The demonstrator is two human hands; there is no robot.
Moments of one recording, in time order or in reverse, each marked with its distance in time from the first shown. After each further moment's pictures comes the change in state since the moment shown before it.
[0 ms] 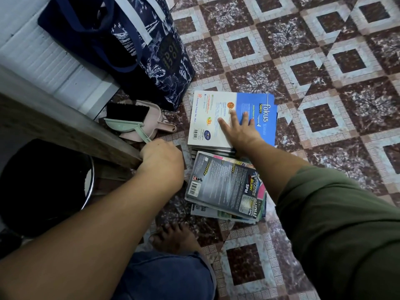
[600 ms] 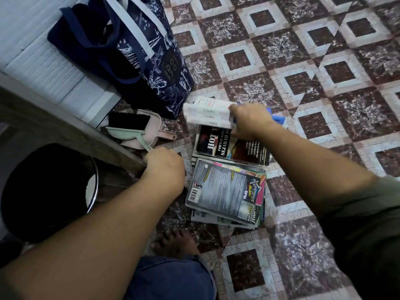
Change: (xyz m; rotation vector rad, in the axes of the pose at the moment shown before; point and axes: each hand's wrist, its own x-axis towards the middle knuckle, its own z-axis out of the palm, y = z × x) left_hand -0.002 -0.002 0.003 -0.012 0.037 0.009; right_hand -0.033 0.036 -0.100 0.230 0.243 0.017
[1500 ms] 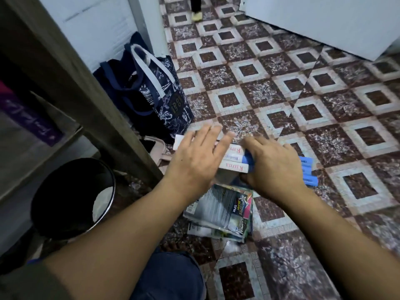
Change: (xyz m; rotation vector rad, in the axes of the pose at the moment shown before) left_hand -0.070 0.002 -0.038 -0.277 0.936 0.269; right_hand -0.180 -0.046 -0.108 0.041 0.424 0.086
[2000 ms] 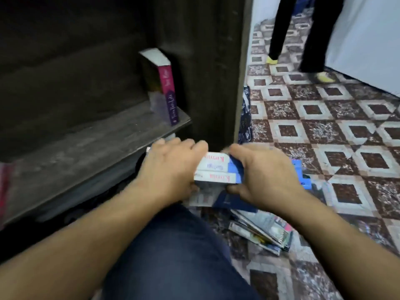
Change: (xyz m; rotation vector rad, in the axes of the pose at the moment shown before) left_hand -0.192 -0.027 -0.159 0.214 -0.062 -0.423; right_hand -0.047 -0.163 -0.121 0.251 0.003 -0.470
